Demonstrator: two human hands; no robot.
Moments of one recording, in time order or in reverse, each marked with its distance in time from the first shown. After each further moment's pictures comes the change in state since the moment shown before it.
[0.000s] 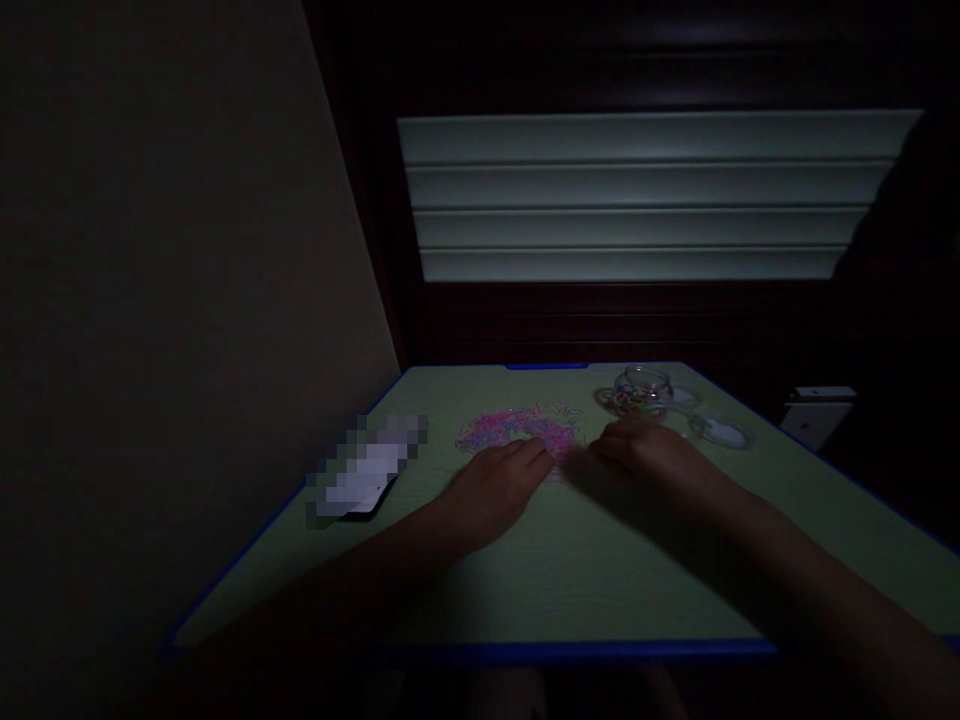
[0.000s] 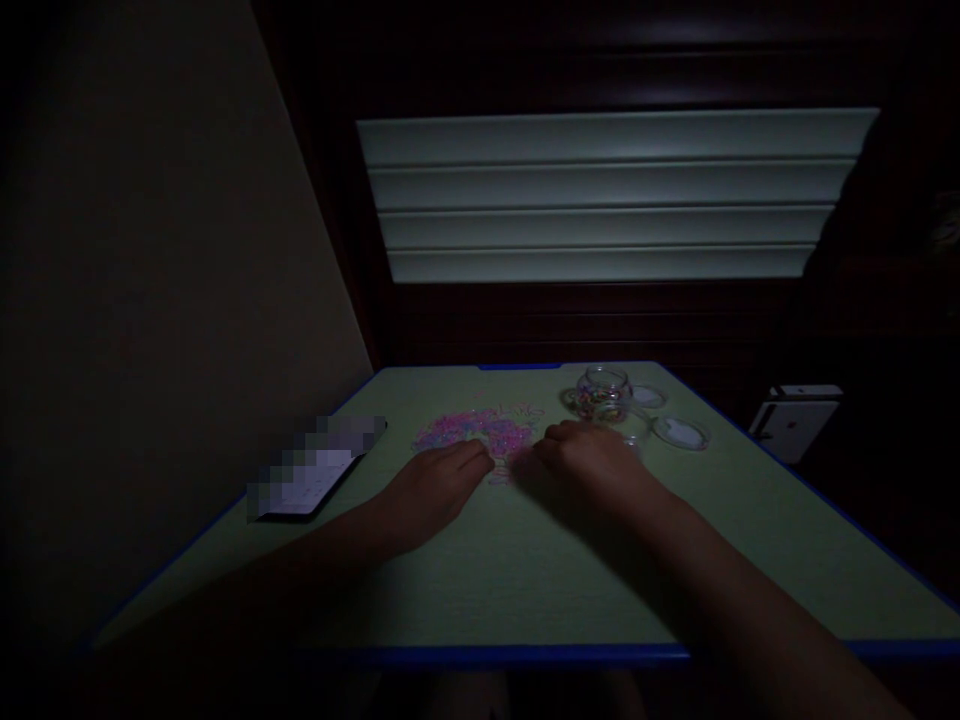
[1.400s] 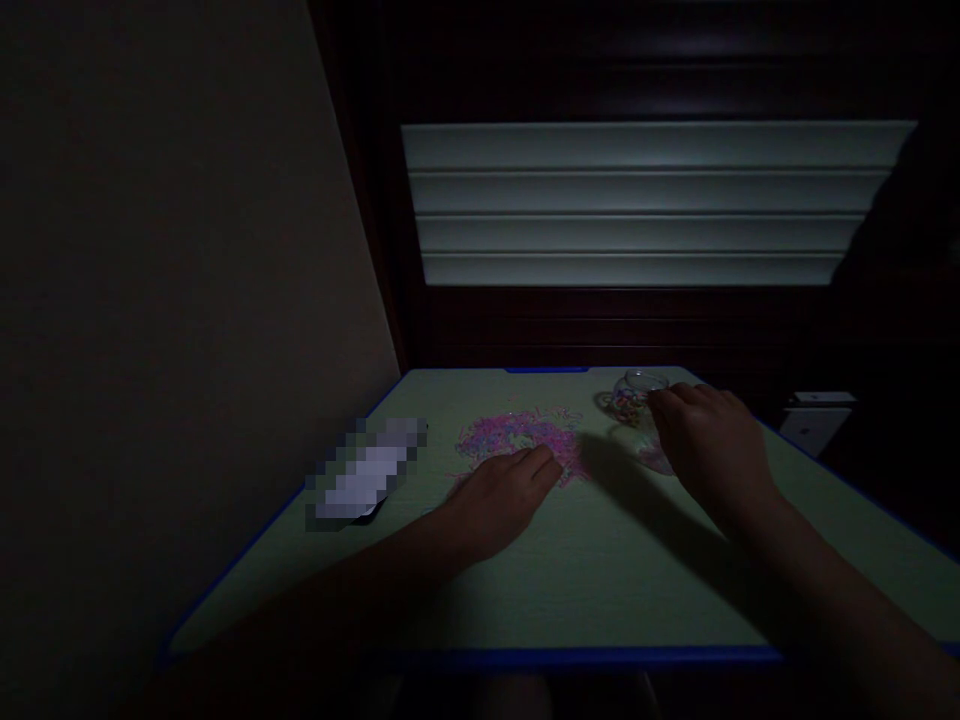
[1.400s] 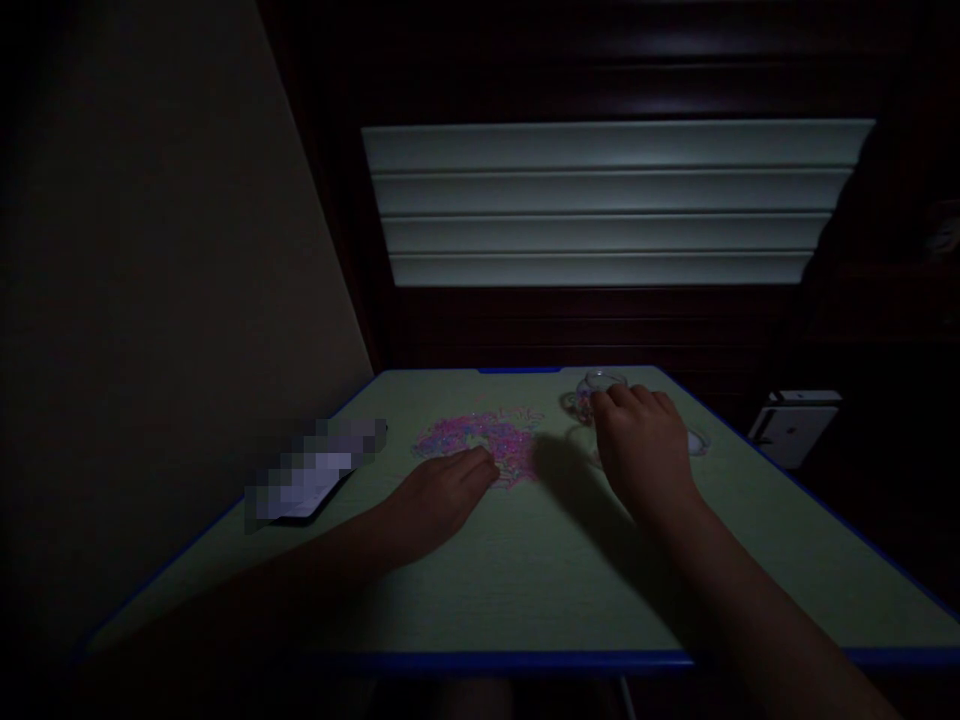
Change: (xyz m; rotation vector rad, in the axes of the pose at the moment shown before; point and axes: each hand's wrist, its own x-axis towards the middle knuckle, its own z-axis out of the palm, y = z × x) left_hand 0.000 0.005 0.005 0.007 0.064 0.047; right_hand -0.011 0.009 -0.021 -0.536 0.278 0.430
